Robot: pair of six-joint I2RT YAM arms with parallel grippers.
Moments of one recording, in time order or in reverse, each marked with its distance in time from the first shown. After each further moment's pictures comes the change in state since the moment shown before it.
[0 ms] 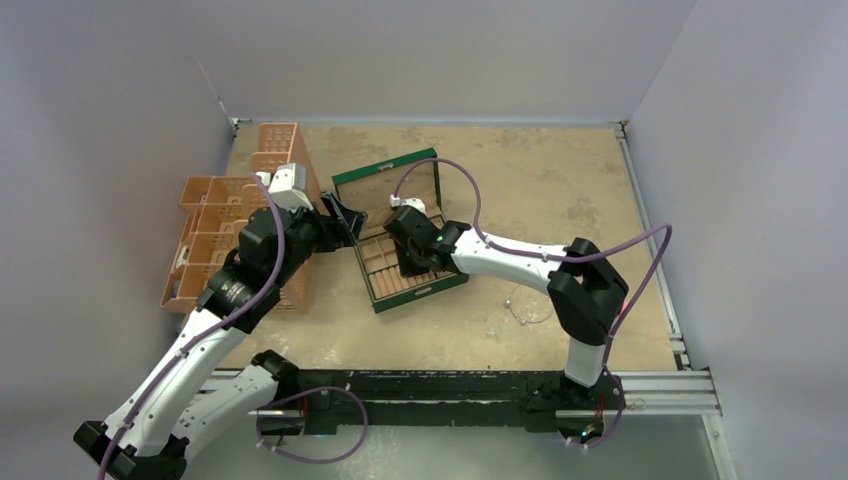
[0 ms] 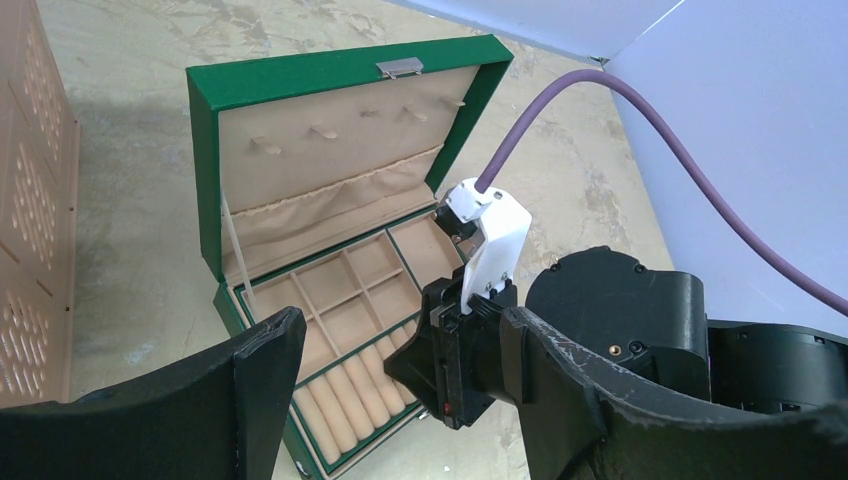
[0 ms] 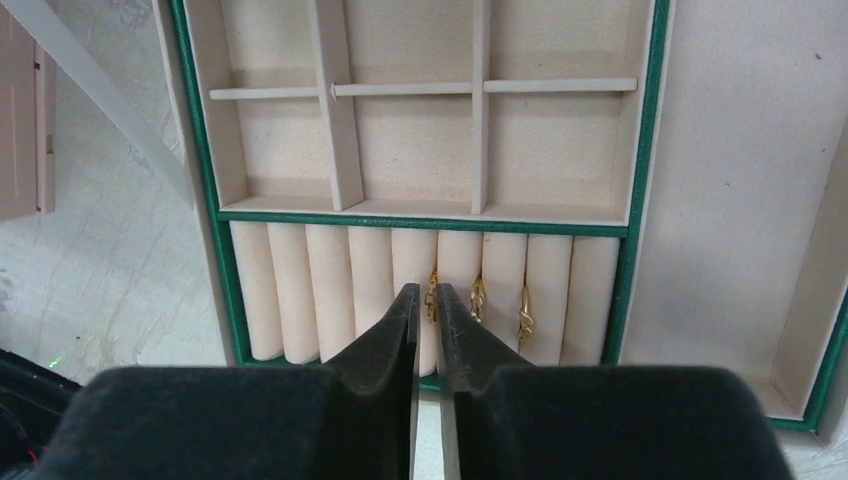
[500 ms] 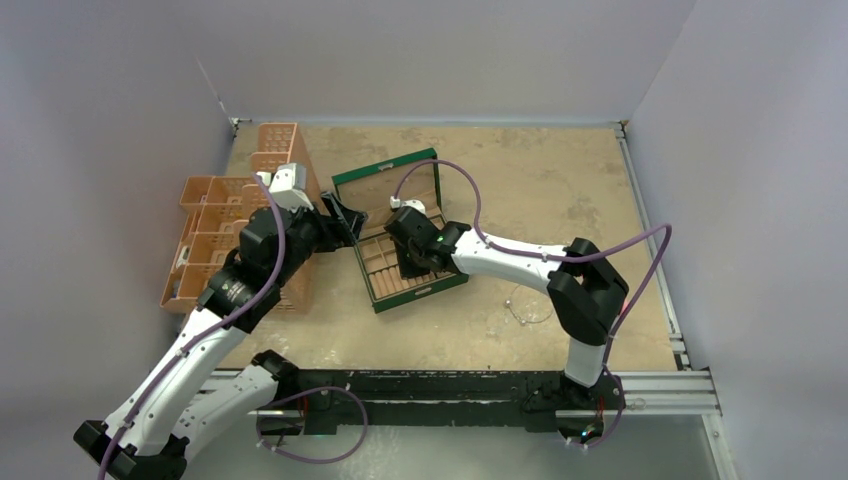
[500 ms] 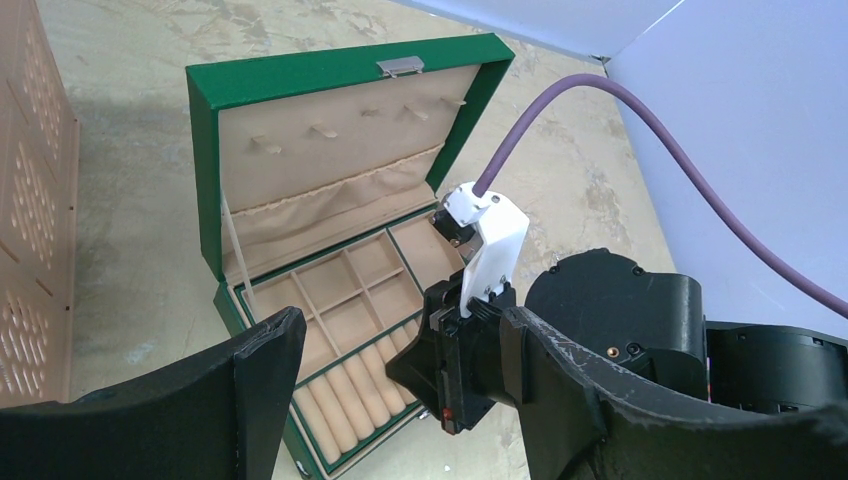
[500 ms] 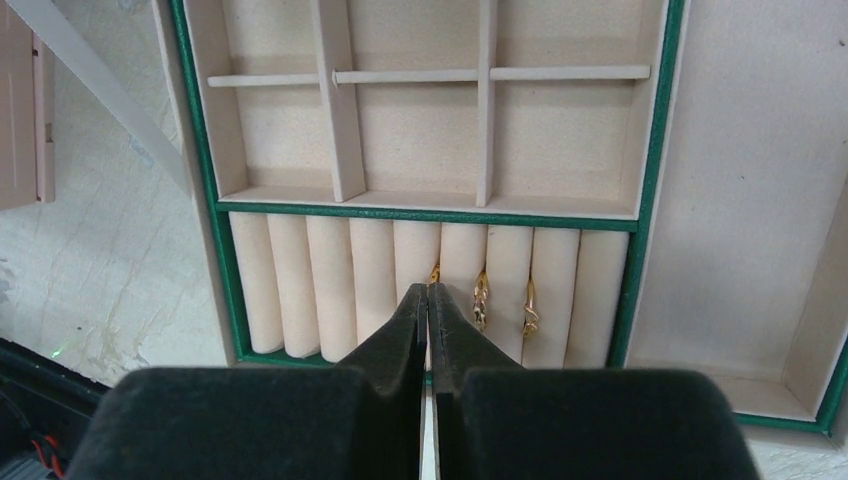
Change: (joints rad) left arm 0.000 0.003 0.000 0.000 0.000 0.000; right arm 0.000 0.000 -0.010 0.001 -0.020 0.001
